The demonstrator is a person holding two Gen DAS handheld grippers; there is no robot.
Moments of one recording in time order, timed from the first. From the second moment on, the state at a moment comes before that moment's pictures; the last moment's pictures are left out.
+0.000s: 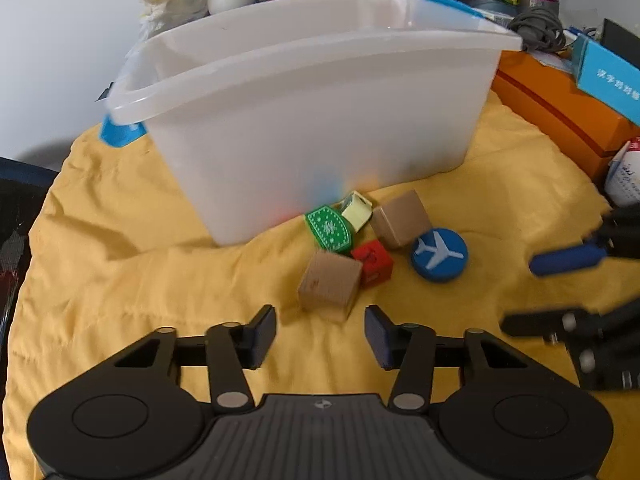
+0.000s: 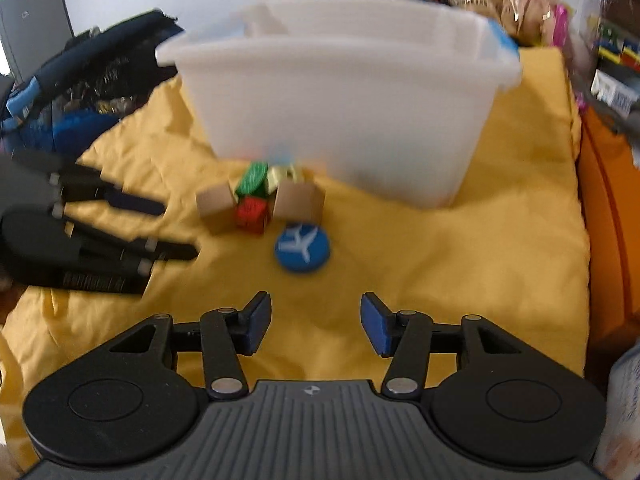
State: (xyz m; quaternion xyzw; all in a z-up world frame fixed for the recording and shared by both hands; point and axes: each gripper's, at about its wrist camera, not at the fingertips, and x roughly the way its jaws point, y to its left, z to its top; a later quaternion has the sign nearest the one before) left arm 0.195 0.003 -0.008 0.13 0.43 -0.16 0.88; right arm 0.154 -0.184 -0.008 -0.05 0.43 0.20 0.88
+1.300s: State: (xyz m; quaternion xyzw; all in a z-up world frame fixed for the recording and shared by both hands) left arm 0.111 0.018 0.011 0.09 0.45 -0.14 0.88; right arm 0.206 -0.142 -0.008 -0.06 0.40 0.18 0.90
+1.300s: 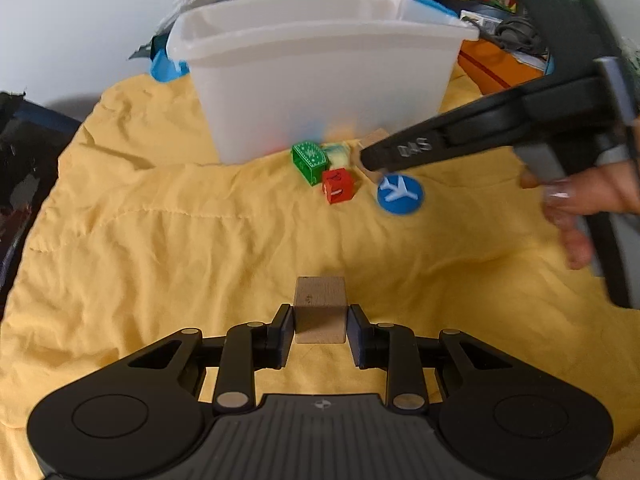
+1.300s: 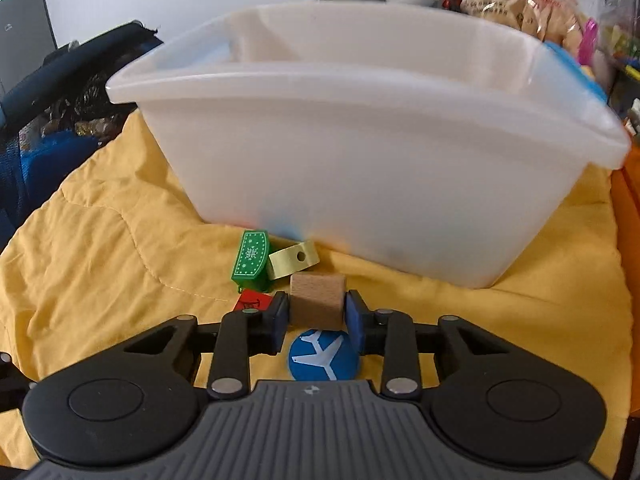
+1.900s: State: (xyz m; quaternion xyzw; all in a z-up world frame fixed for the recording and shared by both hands) left arm 0.096 0.017 -0.015 0.12 0.44 -0.15 0.88; right arm 0.122 -0.167 -0.015 -0.07 0.46 0.19 0.87
